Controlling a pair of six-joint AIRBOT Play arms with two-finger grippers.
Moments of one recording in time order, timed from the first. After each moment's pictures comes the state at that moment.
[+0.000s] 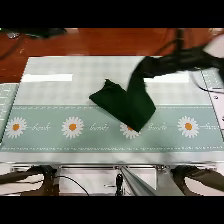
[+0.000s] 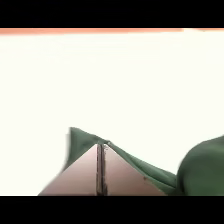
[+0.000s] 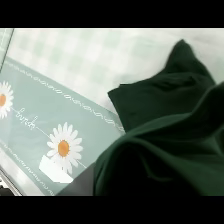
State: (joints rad) left arm -0.03 -1.37 1.84 1.03 -1.22 -1.52; right arm 0.28 -1.37 1.46 -0.82 1.15 1.43
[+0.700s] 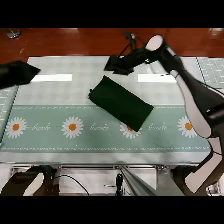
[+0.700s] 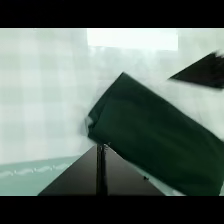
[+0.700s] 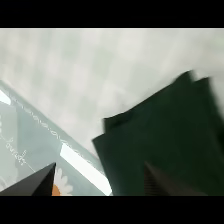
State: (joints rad) left arm 0.02 -0.77 1.07 1.11 -1.05 -1.48; right arm 0.30 -1.89 1.93 -0.79 1.20 1.51
